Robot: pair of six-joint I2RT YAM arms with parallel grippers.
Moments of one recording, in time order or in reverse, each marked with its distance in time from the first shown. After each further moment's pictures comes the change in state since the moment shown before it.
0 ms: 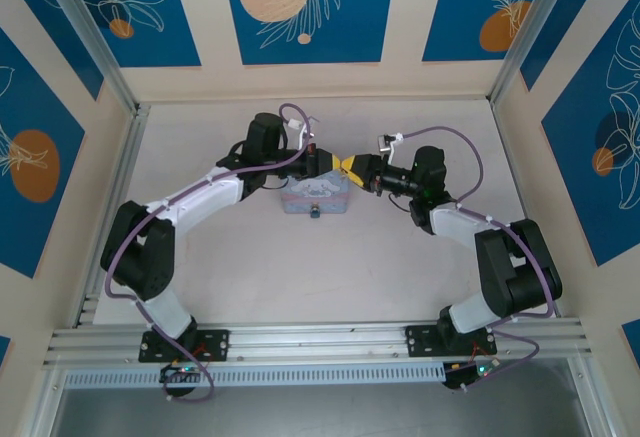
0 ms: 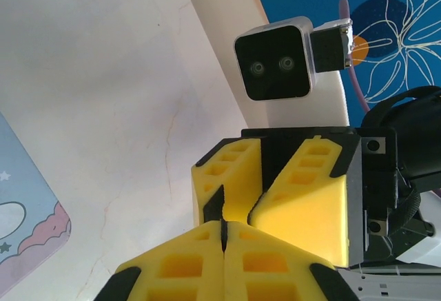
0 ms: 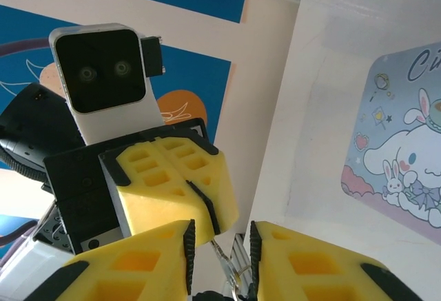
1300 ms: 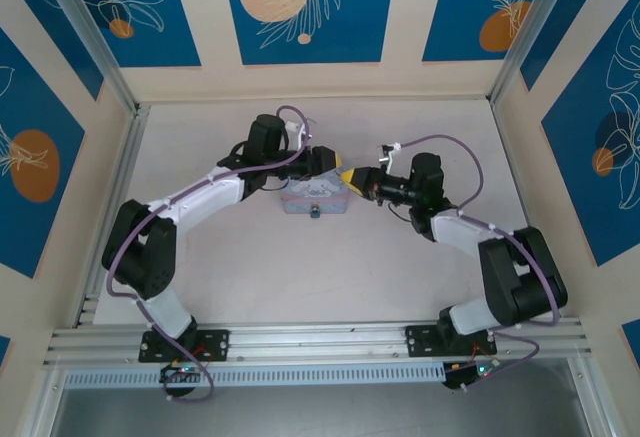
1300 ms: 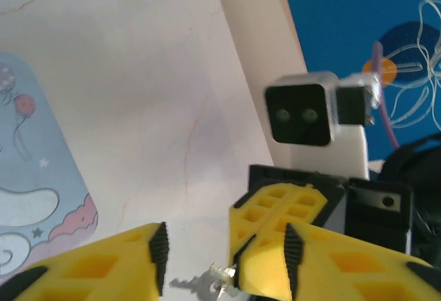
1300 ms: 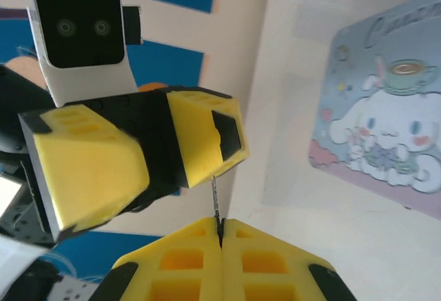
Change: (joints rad) left arm 0.002 0.009 0.001 -0.045 -0.085 -0.066; right arm 0.028 -0.094 -0.049 -0.207 0.088 -0.127
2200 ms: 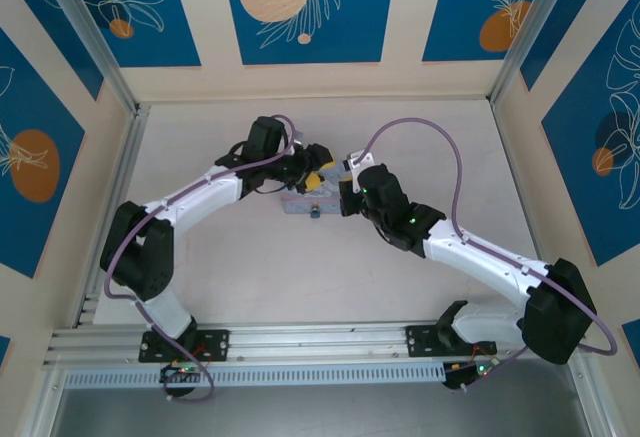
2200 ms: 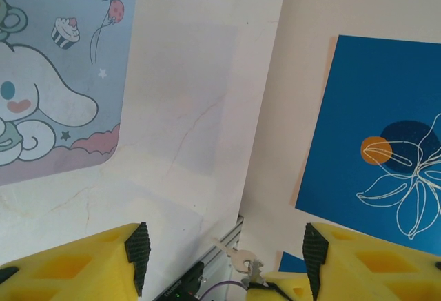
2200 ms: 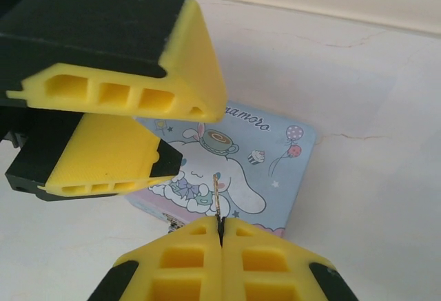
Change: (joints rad) left arm 0.003 -0.011 0.010 -0.143 -0.049 -0.414; right arm 0.463 -0.177 0.210 -0.673 1.082 -0.895
